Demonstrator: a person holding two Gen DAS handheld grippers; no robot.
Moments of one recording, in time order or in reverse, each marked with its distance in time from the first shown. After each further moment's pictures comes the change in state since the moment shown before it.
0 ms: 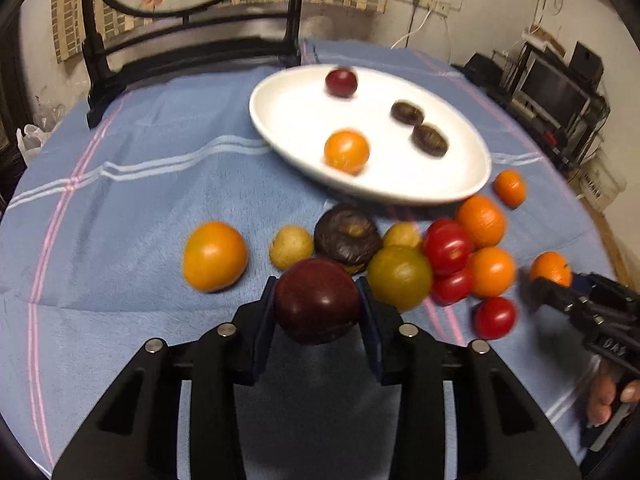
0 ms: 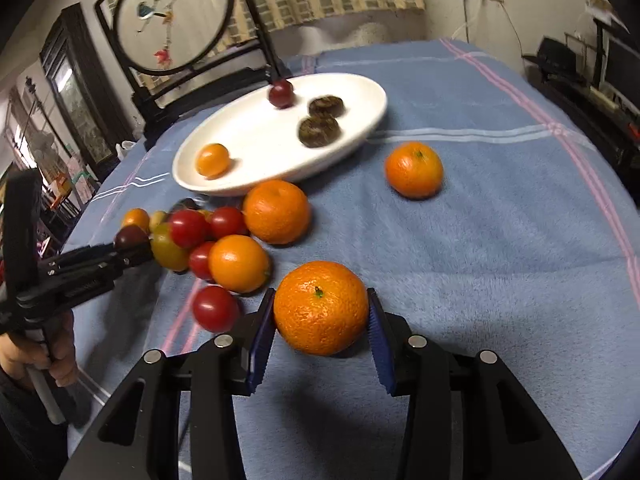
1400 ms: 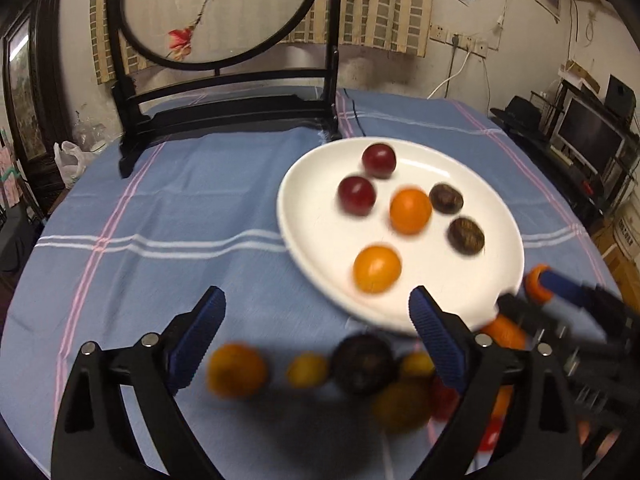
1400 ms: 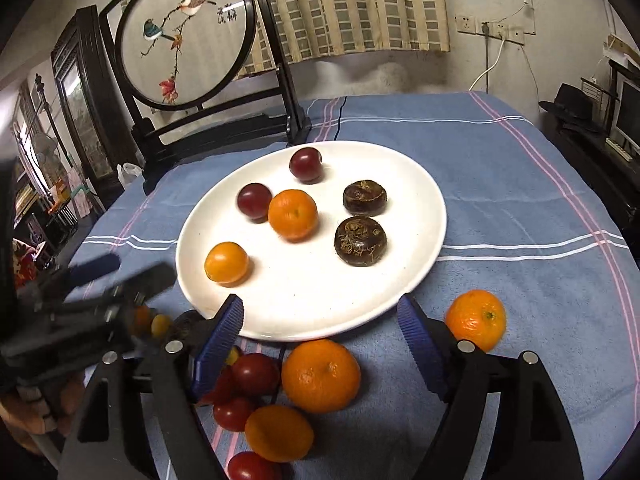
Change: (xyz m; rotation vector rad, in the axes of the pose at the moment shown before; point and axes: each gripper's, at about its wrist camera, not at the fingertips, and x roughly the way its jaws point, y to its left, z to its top) left arm 0.004 -0.003 0.054 -0.075 -0.121 0.173; right arm 0.041 0.026 0.078 -0.024 -0.109 -0.011
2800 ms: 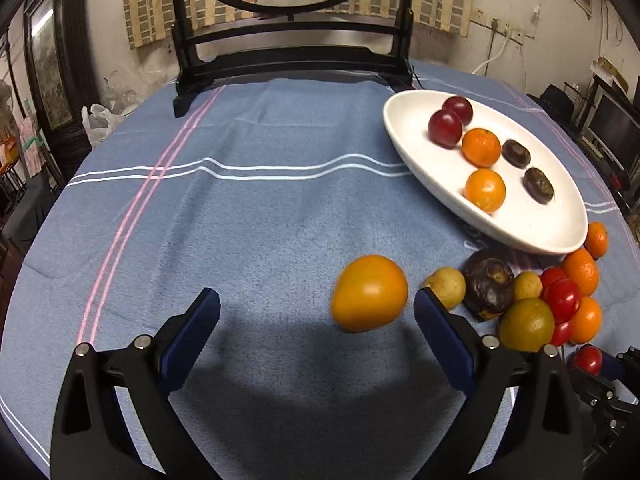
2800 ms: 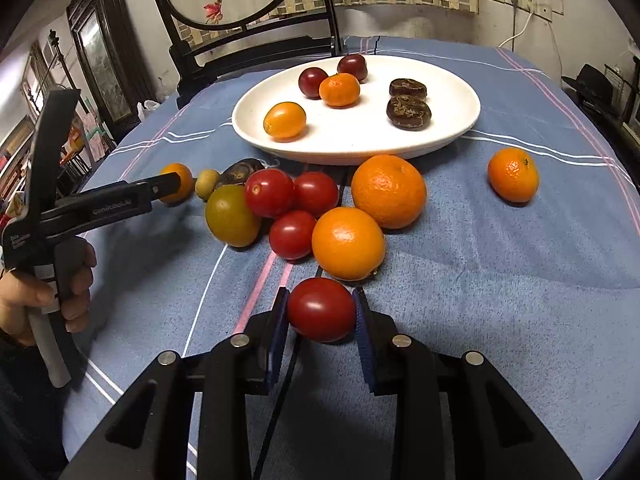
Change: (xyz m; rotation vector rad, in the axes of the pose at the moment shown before) left arm 0.016 0.065 -0.044 -0.041 0.083 0.075; right arm -0.017 0.037 -0.085 -0.083 0.188 0.026
